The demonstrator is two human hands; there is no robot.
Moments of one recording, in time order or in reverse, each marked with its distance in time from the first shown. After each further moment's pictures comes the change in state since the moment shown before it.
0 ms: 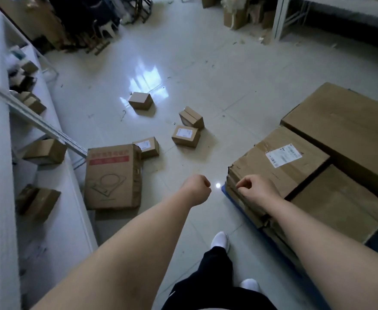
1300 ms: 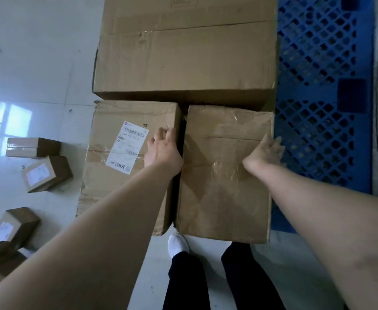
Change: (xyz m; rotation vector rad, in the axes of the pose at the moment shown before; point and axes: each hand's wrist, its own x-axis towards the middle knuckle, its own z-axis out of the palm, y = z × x) left_hand 0.246 0.280 0.284 0.665 -0.079 0.461; right_hand 0.110 0.412 -0.075 0.318 0.368 1.079
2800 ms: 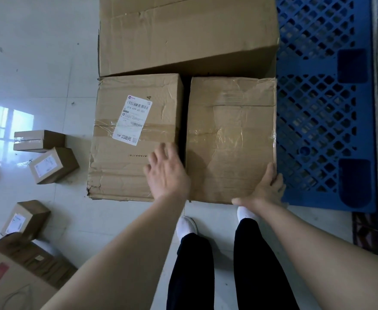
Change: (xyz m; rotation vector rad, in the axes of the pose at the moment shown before) left_hand -0.103 -0.042 0.066 0.132 0.204 -0.046; right_hand -0.103 0.106 0.090 0.040 -0.173 0.106
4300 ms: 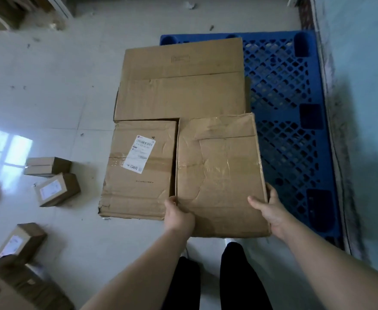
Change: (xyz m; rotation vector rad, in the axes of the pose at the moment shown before) left_hand -0.082 0.023 -0.056 -0.877 -0.390 -0.426; right_hand -0.056 0.026 -0.115 0.866 -0.232 -0.103
